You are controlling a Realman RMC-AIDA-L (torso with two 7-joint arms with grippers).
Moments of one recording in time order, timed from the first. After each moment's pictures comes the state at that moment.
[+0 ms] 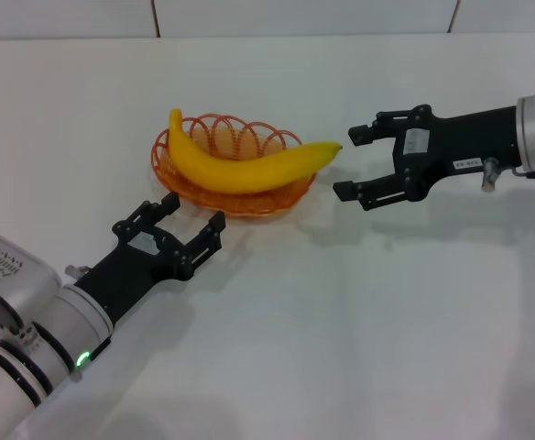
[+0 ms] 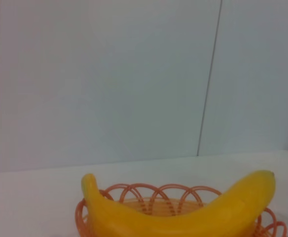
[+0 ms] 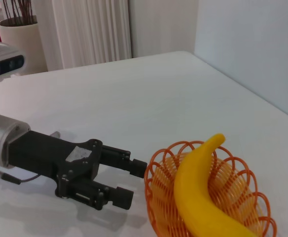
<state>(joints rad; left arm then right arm) -0.57 -2.06 0.56 -0.36 1.33 1.22 -0.27 0.60 2.01 -0.99 -0.80 -2.00 -1.41 1.47</state>
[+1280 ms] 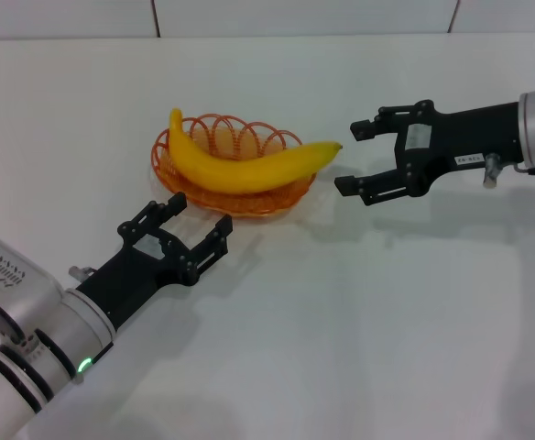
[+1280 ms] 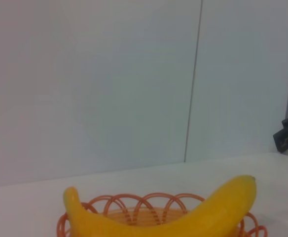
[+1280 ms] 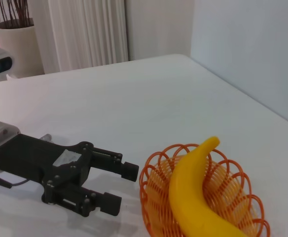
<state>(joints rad) -0.56 -2.06 0.56 -0.37 1.36 1.25 -0.23 0.61 2.01 -0.98 -0.80 -2.00 -1.41 1.47</state>
